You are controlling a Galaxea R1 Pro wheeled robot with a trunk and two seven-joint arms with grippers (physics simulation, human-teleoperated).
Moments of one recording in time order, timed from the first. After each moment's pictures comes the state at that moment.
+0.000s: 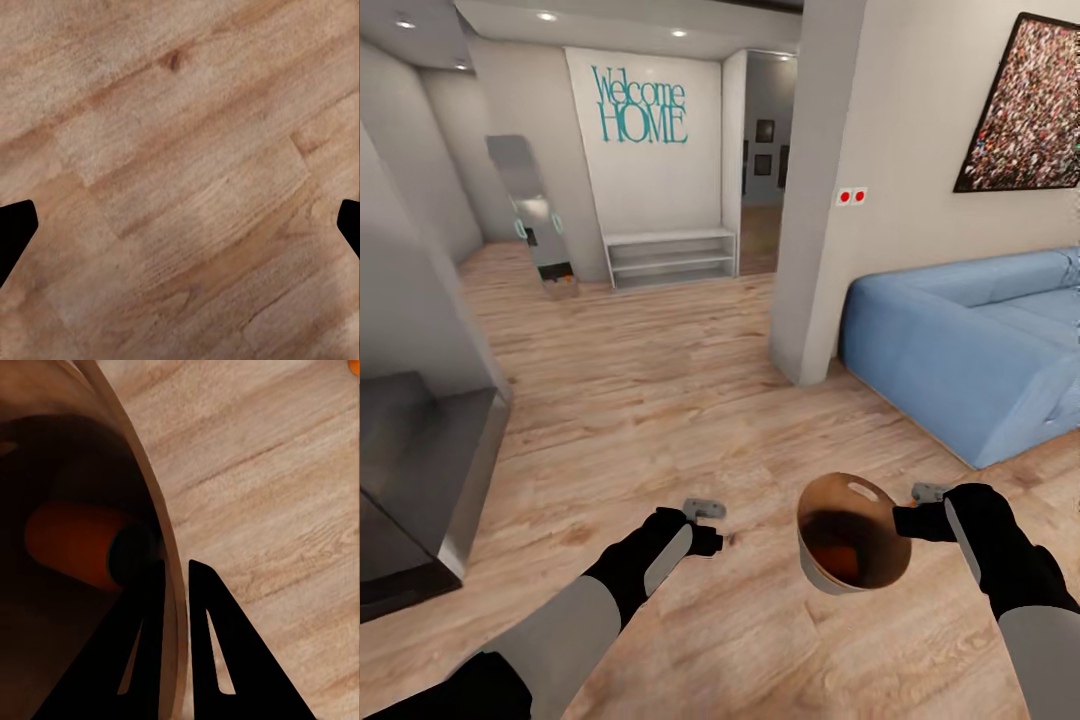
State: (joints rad) left arm -0.80 -0.17 -0.55 -0.56 0.56 0.63 0.27; right arm -0.65 -0.25 -0.15 -1.01 0.10 1.05 0.33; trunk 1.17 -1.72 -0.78
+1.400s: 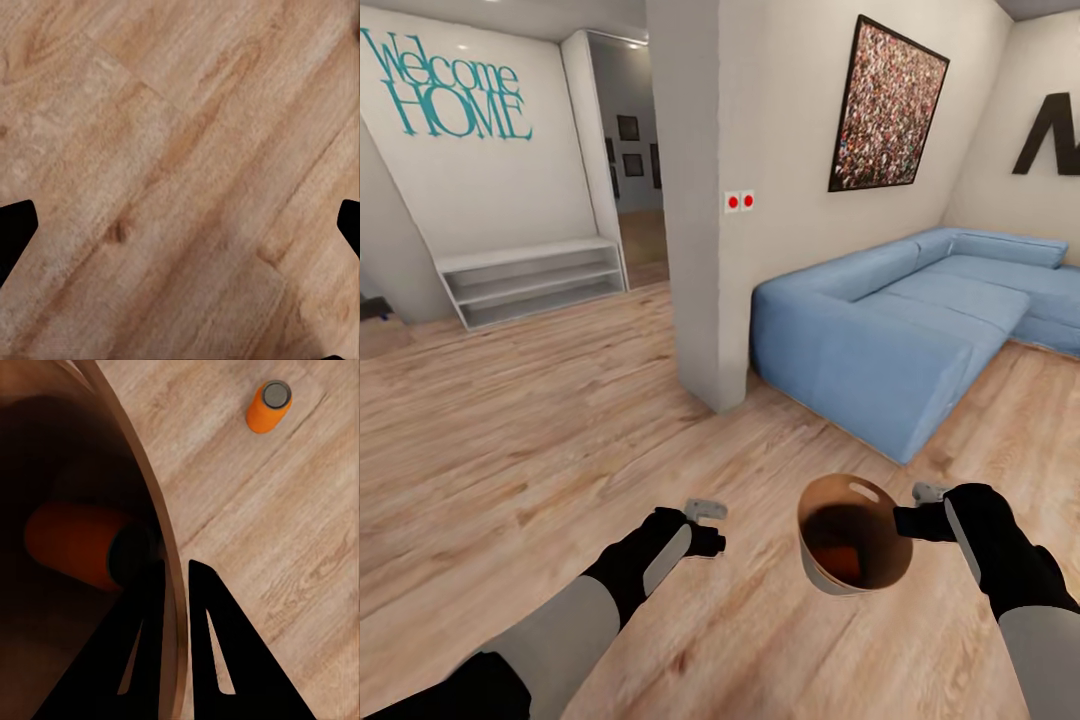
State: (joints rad) left arm -0.80 -0.17 -0.55 -0.56 0.56 0.63 0.23; right arm -0.65 -0.25 -0.15 -1.01 0.11 1.04 0.33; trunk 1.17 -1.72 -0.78
